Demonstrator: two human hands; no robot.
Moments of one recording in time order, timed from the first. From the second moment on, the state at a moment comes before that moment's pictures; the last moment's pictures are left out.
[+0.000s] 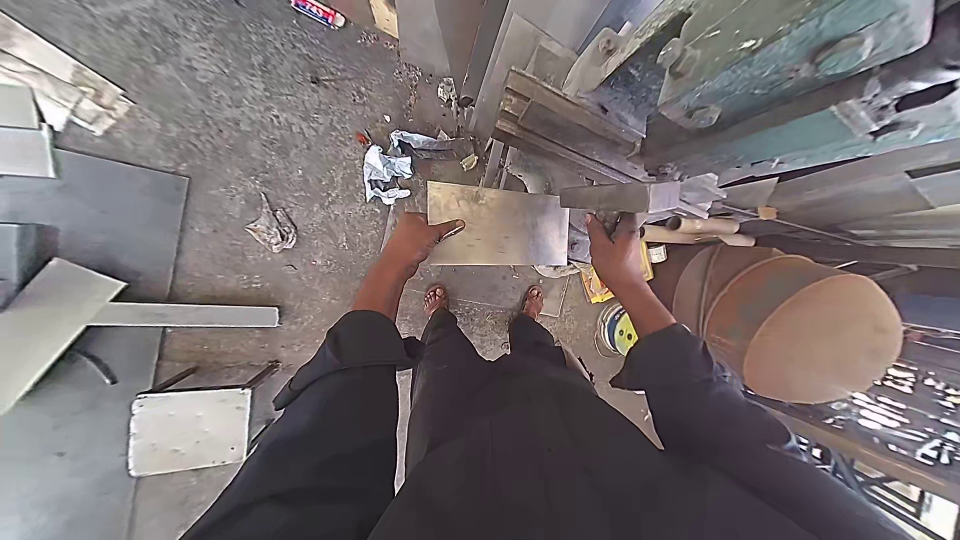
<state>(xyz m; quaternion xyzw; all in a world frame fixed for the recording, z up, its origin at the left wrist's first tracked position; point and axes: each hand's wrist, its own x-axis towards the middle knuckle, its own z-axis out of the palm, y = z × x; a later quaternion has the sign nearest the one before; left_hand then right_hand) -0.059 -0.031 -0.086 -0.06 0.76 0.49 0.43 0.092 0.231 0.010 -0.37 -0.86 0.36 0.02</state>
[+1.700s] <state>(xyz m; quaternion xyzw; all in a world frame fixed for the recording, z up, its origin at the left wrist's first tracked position) -0.019 -0.089 -0.068 0.00 0.78 0.48 0.41 0.135 0.278 0.006 -0.37 -0.76 0.52 -0.11</state>
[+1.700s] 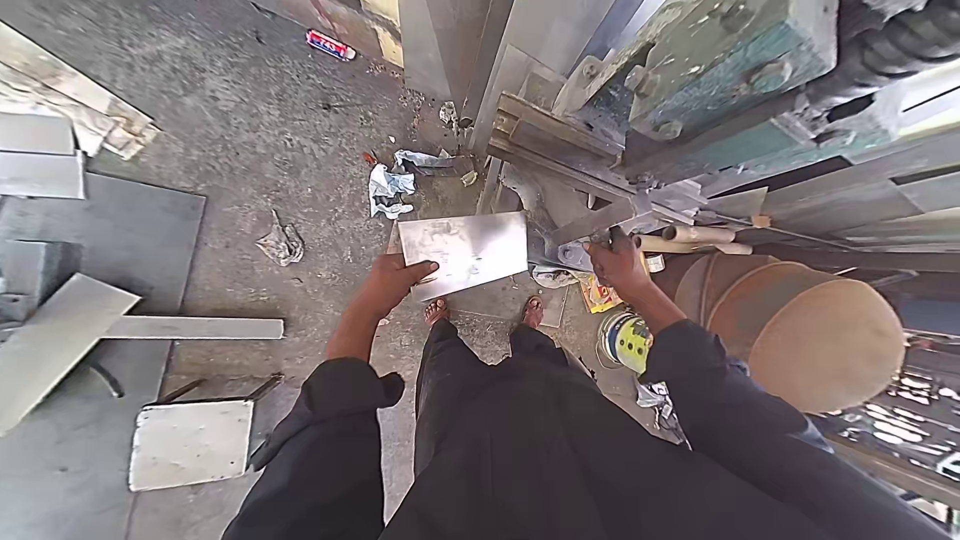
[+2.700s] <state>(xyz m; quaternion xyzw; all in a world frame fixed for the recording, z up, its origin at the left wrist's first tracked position) 0.109 -0.201 -0.025 -0.14 0.58 0.78 0.21 0.247 0.209 -0.008 -0.31 -0.77 0.45 -0.34</state>
